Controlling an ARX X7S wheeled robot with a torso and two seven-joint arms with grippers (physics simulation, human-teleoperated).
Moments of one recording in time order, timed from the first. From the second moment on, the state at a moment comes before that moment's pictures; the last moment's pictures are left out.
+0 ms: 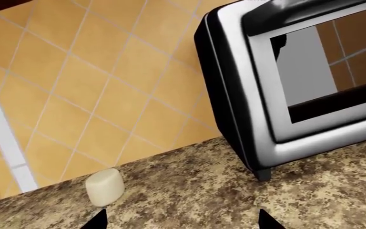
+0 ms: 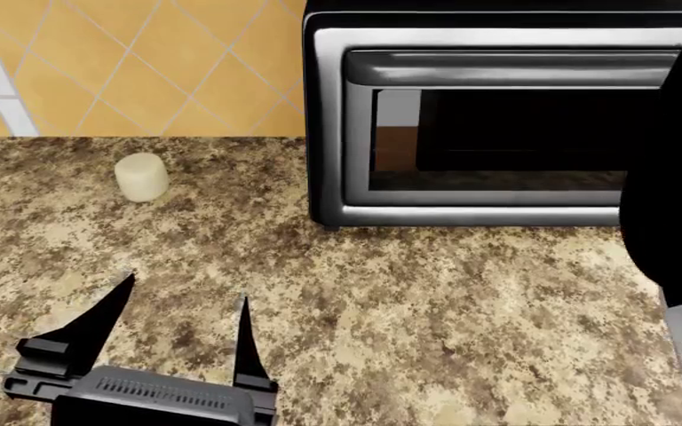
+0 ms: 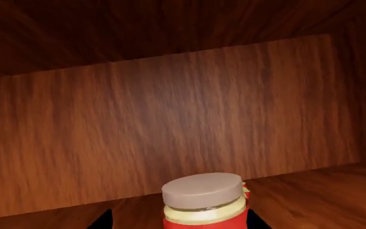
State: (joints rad) left arm -1.00 -1.00 1.61 1.00 -0.82 -0.26 -1.51; right arm 2.02 0.03 0.03 0.45 0.21 1.13 0.25
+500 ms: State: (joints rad) left arm -0.99 -0.99 1.59 1.00 -0.82 -0.28 -1.50; right arm 1.86 0.16 0.08 -0.12 1.10 1.50 1.00
